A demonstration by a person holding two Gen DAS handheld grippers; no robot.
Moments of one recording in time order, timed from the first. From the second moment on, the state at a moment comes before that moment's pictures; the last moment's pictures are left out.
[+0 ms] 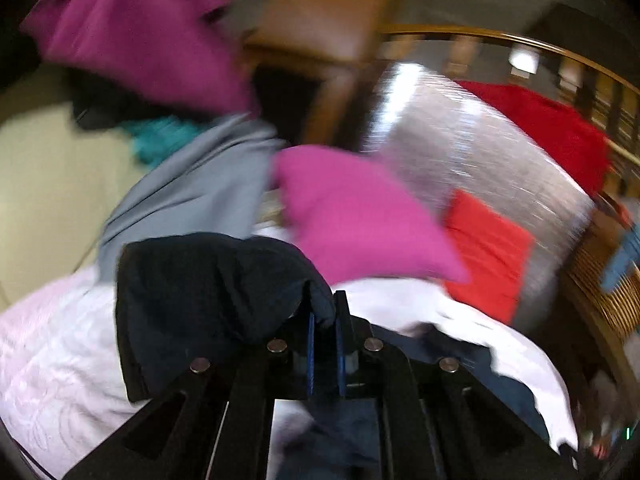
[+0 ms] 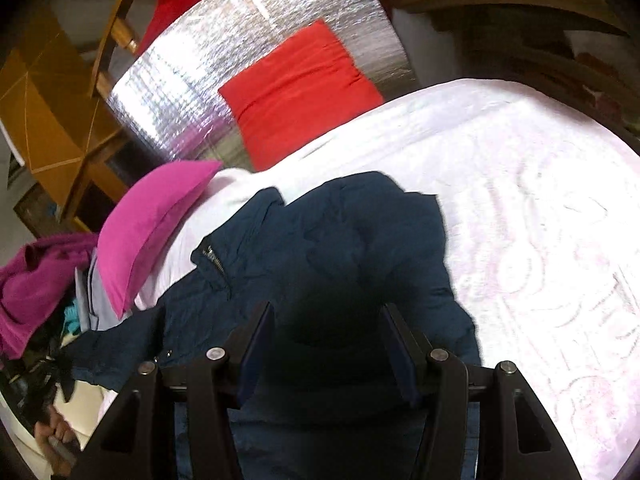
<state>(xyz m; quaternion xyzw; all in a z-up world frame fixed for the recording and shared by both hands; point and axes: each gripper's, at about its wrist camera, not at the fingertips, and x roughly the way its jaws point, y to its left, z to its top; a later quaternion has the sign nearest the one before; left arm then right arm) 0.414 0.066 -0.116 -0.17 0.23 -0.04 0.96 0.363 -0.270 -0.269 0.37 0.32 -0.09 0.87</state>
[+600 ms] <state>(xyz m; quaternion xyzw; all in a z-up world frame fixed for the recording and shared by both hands) 0.378 -0.163 -0.212 -0.02 0.44 -0.28 0.85 0.304 -0.327 -0.278 0.45 0.28 -0.12 0.84</state>
